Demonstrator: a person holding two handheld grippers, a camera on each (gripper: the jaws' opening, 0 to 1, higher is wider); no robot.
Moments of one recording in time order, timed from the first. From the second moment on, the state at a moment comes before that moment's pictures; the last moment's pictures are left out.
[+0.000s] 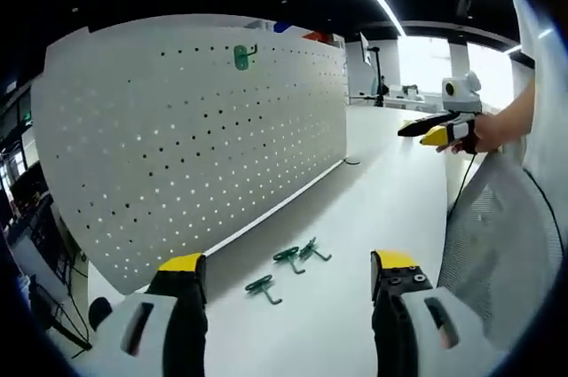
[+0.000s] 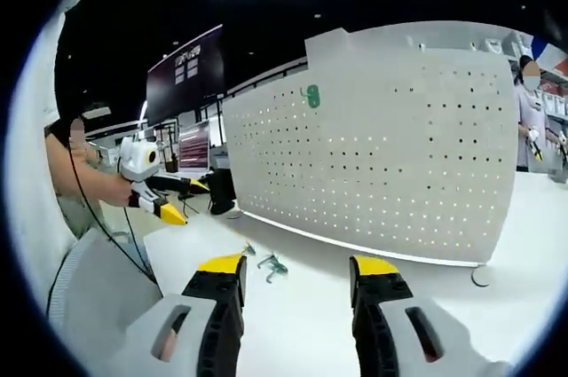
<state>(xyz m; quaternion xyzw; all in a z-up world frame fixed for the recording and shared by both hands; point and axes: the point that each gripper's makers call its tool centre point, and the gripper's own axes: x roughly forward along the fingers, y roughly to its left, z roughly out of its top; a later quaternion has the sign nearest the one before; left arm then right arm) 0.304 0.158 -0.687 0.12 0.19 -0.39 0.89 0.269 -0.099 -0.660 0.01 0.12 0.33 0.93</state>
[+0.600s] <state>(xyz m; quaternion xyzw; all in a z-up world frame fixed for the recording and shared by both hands) 0.327 0.167 -0.723 0.17 0.26 -0.42 0.85 0.262 -0.096 -0.674 0.00 0.16 0.35 0.92</state>
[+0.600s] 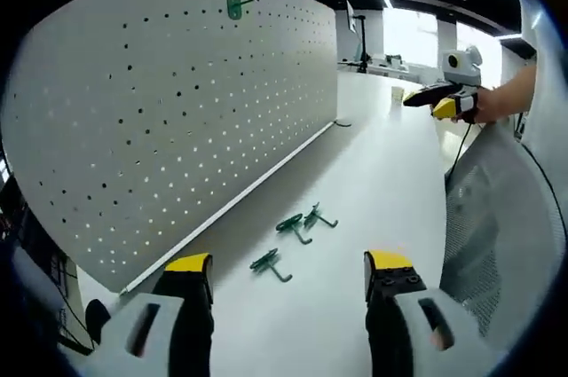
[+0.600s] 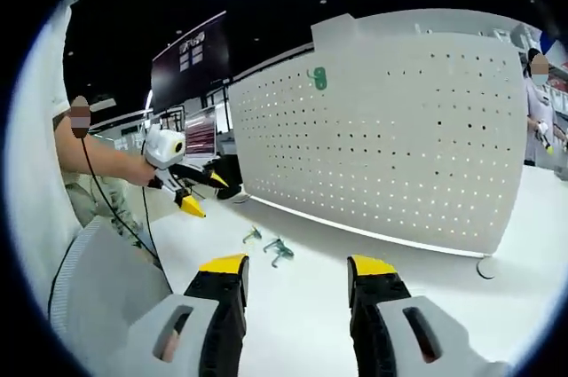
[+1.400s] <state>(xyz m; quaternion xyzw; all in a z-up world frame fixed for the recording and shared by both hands) 0.351 0.171 -0.751 0.26 0.30 -0.47 0.79 0.260 -0.094 -0.681 0.00 0.17 0.36 0.92</state>
